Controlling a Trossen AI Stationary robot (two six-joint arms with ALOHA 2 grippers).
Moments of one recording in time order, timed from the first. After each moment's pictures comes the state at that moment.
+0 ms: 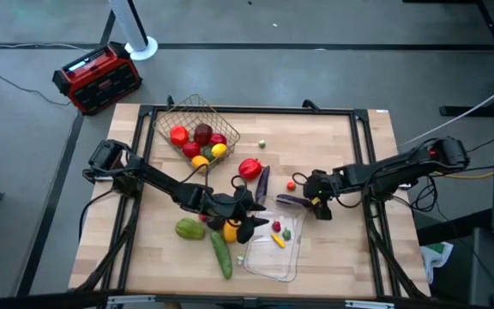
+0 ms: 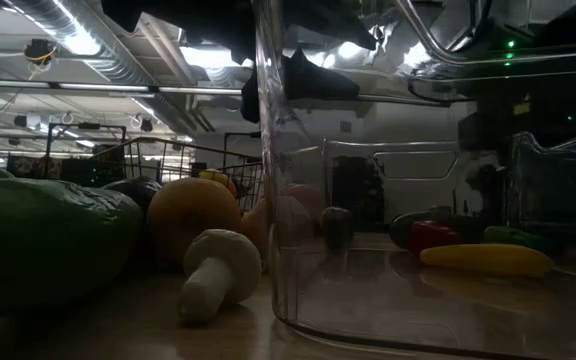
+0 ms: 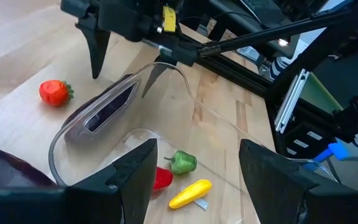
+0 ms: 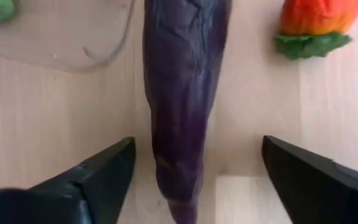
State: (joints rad) left arm -0.29 1.77 1.01 0.38 -0.28 -0.59; right arm 0.11 1.25 0.49 -0.38 -0.06 0.13
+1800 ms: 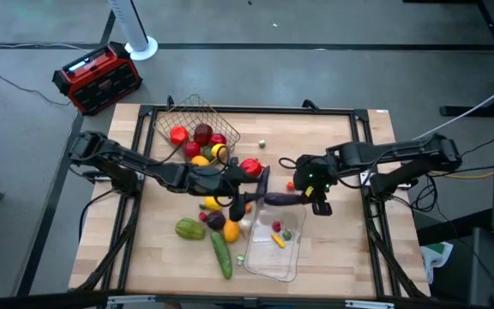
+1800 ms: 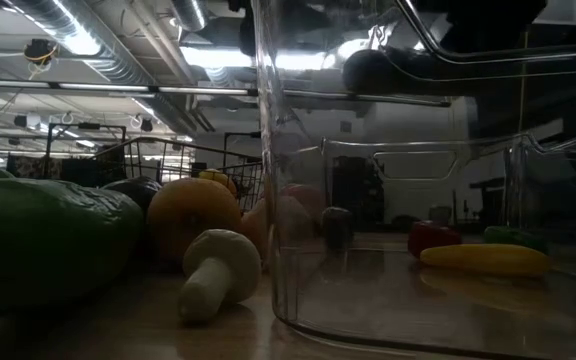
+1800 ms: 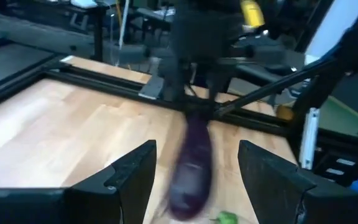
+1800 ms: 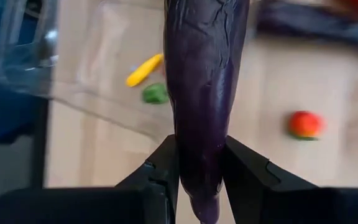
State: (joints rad) left arm -0.19 1.54 1.01 0.28 -0.31 -0.28; right arm 0.11 1.35 1.20 -1.00 -0.27 0.08
